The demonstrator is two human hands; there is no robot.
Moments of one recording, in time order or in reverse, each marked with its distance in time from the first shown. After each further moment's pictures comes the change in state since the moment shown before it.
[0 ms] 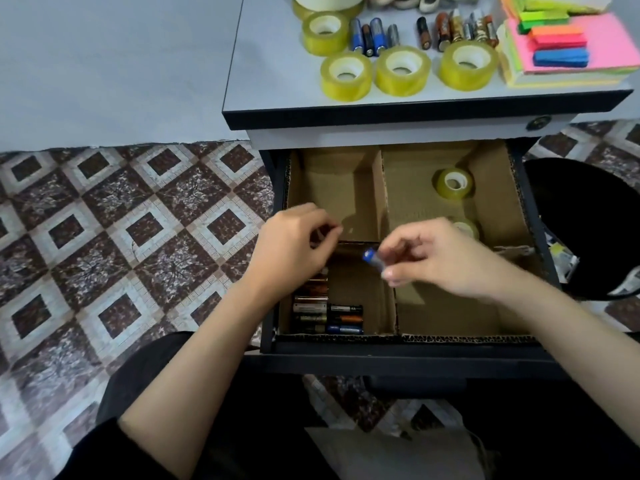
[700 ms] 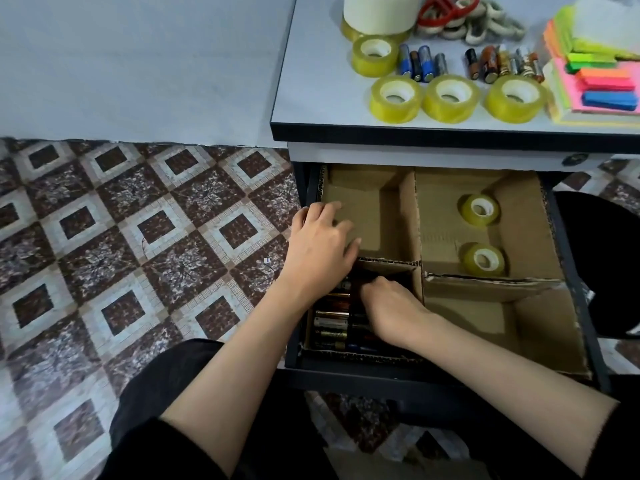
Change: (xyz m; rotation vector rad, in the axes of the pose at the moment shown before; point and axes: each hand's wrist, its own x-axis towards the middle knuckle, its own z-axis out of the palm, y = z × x) left_hand 0.006 -0.026 0.021 0.360 -0.024 -0.136; right_hand 0.055 0.008 0.080 -0.984 -0.128 0.071
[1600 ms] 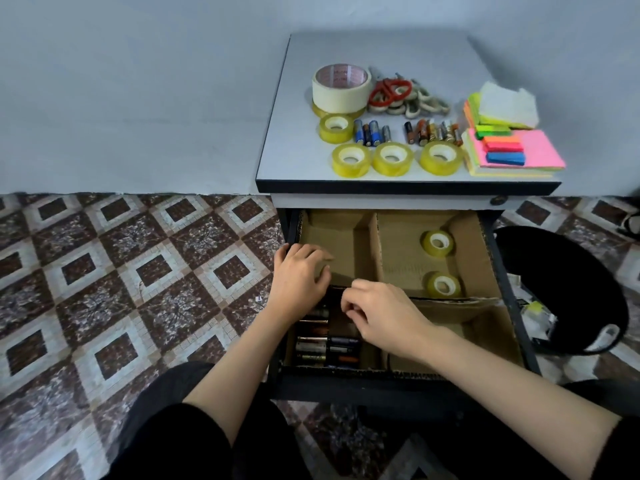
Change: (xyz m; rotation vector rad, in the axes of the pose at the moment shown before) left_hand -0.005 0.004 0.000 -0.178 0.057 -0.064; right_hand -0.040 0.021 -0.023 0.067 0.435 -0.258
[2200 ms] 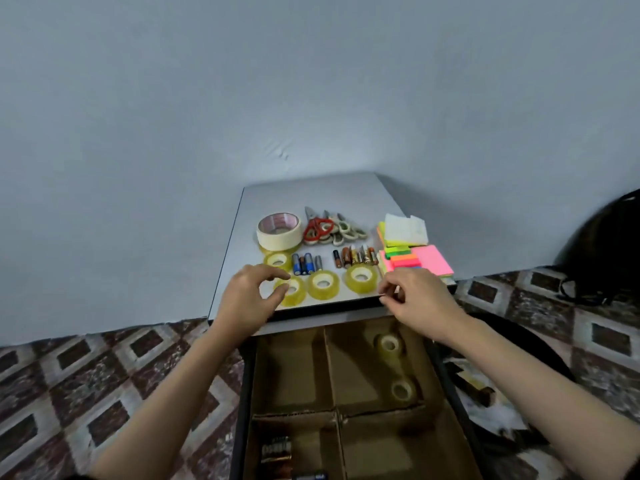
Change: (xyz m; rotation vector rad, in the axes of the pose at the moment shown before) left_hand 0.112 0.062 -0.114 -0.139 0.117 0.128; right_hand -0.015 0.086 -0.152 -0.042 0.437 0.315
